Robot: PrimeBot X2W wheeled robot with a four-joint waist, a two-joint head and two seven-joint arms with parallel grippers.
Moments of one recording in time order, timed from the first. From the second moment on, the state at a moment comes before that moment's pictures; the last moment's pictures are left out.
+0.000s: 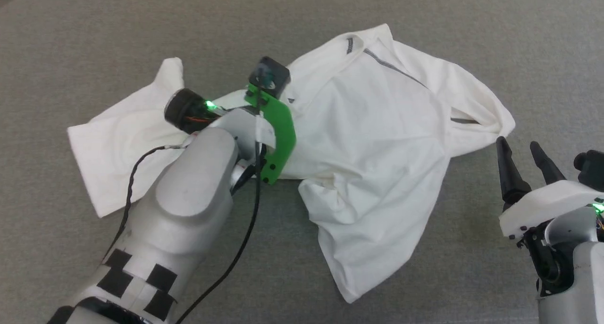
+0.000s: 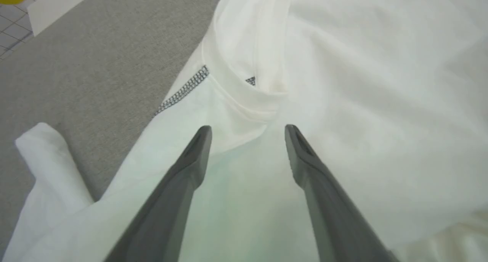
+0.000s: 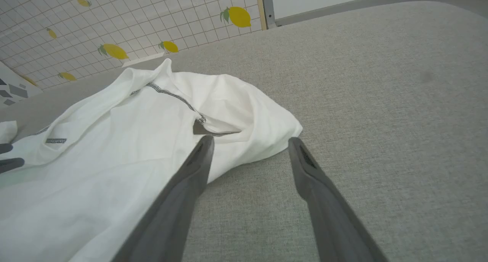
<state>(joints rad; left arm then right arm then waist) -0.85 0.14 -0.57 0.62 -0.29 -0.13 0.52 -0.23 -0.05 -0.20 0.12 0.27 0.13 0.18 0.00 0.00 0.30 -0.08</state>
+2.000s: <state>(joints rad) -0.52 0.28 -0.24 0.45 -0.53 0.17 -0.25 -0.28 -0.05 0.04 0.11 0.27 0.13 0.28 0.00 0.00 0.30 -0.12</state>
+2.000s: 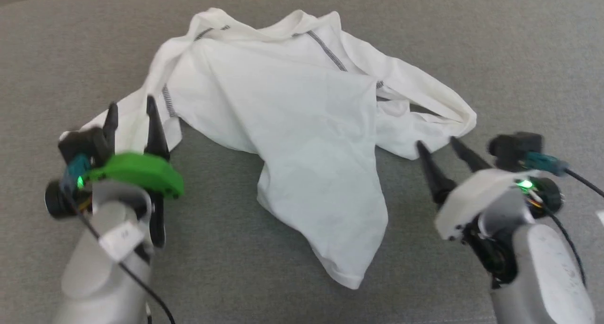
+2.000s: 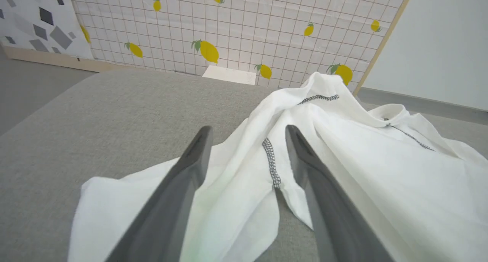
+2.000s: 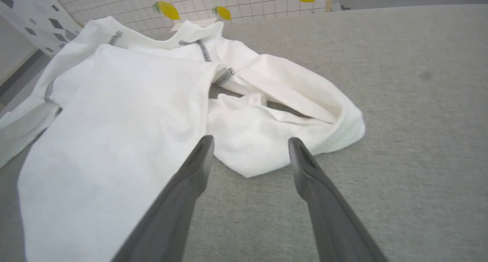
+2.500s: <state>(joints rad) -0.27 0.23 -0.18 0.21 -0.48 0.21 -0.26 -0.59 -0.05 0.22 0.51 0.17 0.13 0.58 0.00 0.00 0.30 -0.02</state>
